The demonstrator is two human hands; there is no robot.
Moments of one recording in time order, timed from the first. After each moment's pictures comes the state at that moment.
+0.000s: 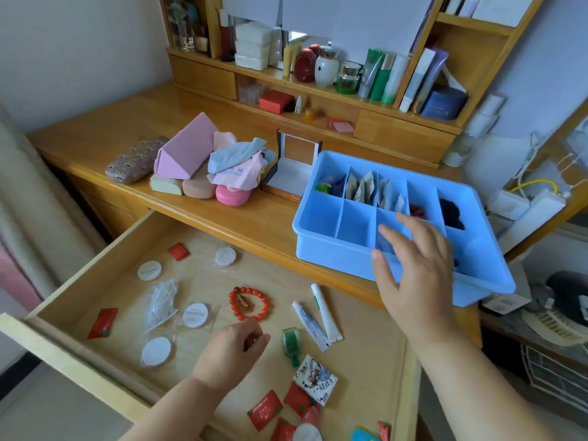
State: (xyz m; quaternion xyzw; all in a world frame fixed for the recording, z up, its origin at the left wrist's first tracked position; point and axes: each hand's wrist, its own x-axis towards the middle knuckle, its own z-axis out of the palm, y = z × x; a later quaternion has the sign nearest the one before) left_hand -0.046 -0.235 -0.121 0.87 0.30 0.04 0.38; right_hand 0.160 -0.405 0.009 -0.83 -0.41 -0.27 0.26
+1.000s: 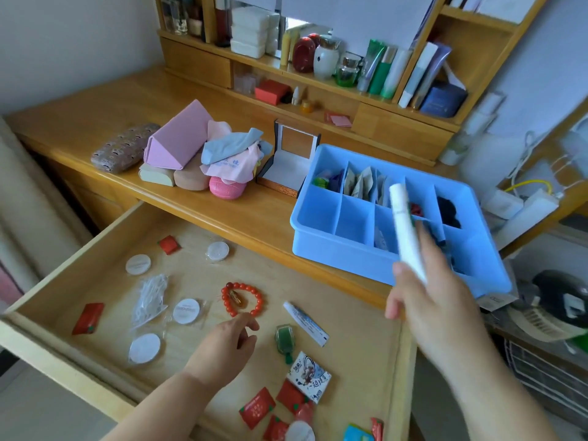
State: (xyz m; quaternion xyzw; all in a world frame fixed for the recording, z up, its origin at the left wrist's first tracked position) left_hand -0.043 -0.230 -0.132 0.86 0.30 0.00 0.41; right_hand 0.115 -0.431 0.045 -0.86 -0.30 0.04 0.40
